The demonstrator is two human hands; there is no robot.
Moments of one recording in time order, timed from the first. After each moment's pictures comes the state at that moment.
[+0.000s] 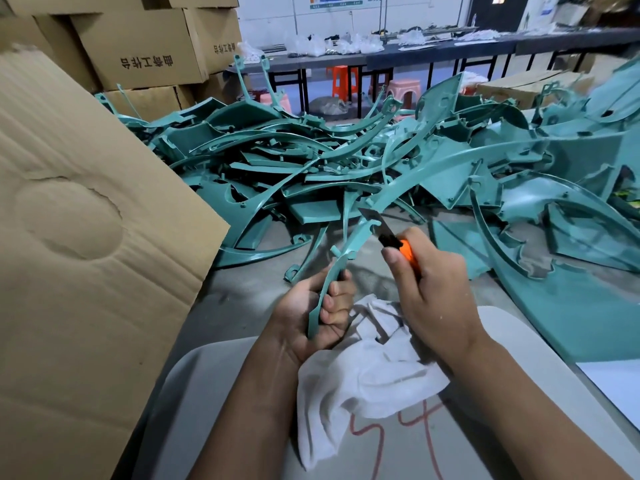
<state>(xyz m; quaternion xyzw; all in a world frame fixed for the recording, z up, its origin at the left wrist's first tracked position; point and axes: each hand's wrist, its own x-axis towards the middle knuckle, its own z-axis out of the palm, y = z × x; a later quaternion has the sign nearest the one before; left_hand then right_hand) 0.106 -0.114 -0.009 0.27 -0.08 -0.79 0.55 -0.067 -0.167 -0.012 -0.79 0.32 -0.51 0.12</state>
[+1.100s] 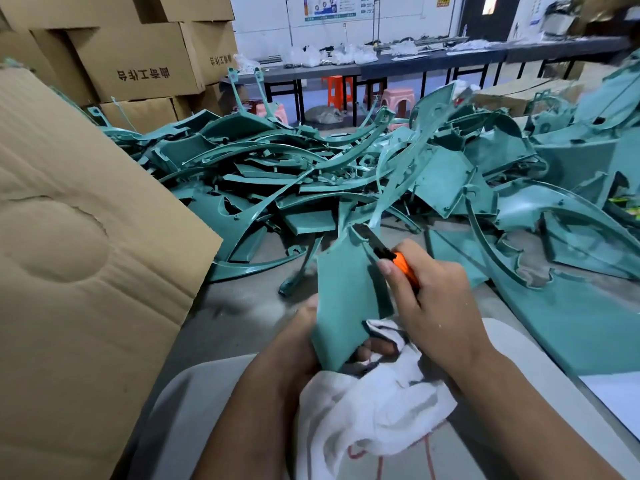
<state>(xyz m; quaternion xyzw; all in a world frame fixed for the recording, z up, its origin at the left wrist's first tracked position) 0.085 -0.110 0.007 0.50 -0.21 -0.71 0.44 -0.073 -0.172 -0.013 -0.80 0.36 -0.47 0.10</state>
